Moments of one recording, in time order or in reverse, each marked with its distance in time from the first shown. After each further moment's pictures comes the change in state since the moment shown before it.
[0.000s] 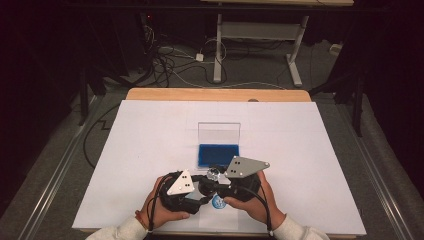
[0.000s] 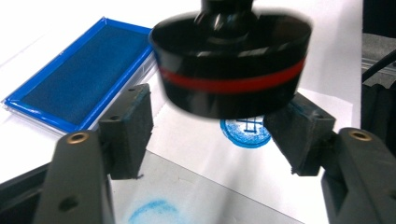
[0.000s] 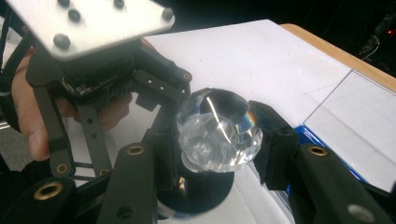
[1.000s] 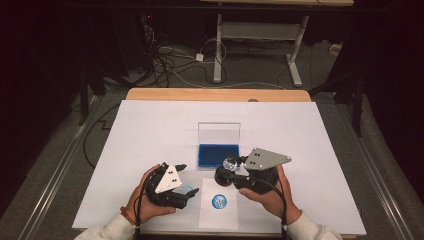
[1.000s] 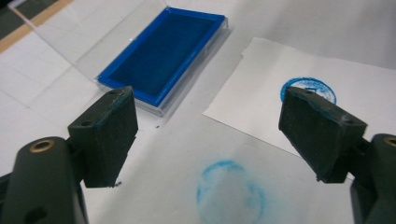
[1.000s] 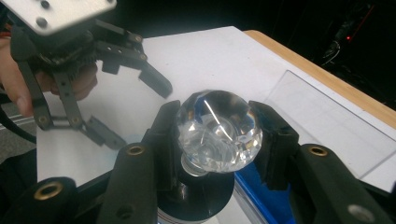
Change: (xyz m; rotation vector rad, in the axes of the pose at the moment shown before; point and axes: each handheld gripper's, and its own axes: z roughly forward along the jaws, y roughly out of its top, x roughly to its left) left arm 0.020 -0.013 -0.027 0.013 0.145 0.020; right arm -0.024 0.001 -0.034 -0.020 -0.096 -0.004
